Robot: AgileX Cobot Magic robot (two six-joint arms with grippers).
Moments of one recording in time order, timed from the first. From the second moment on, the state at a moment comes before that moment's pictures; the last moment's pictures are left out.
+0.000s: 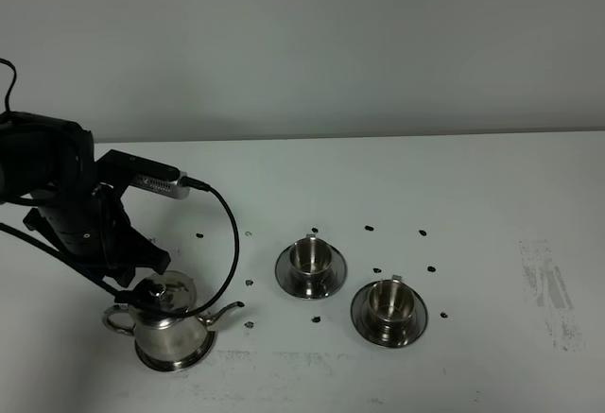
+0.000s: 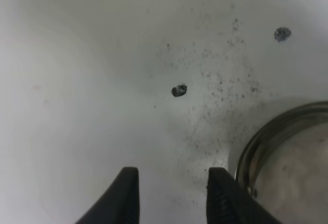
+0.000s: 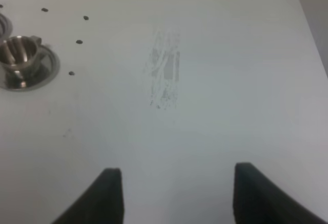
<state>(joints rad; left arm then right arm) -0.20 1.97 -1.34 0.09 0.76 0.12 -0.02 0.00 -0.50 0.03 1.11 -0.16</state>
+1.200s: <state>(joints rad) -0.21 1.99 -1.34 0.10 0.84 0.12 -0.02 0.00 -0.50 0.03 1.11 -0.16</state>
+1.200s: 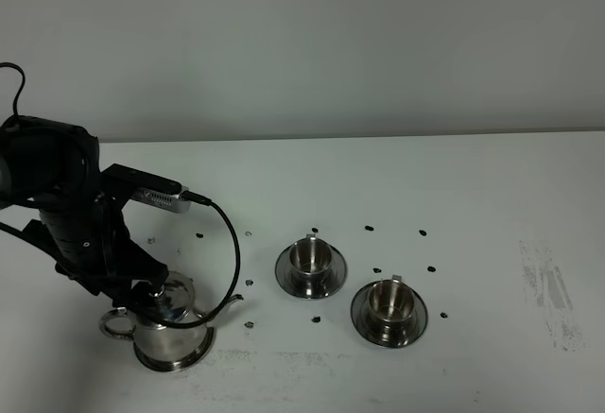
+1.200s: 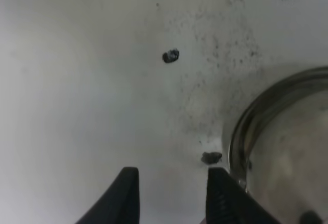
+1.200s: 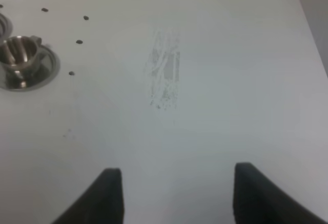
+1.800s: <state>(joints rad) -0.22 1.98 -1.34 0.12 0.90 0.12 -0.02 0.00 -0.50 0.03 1.11 -0.16</state>
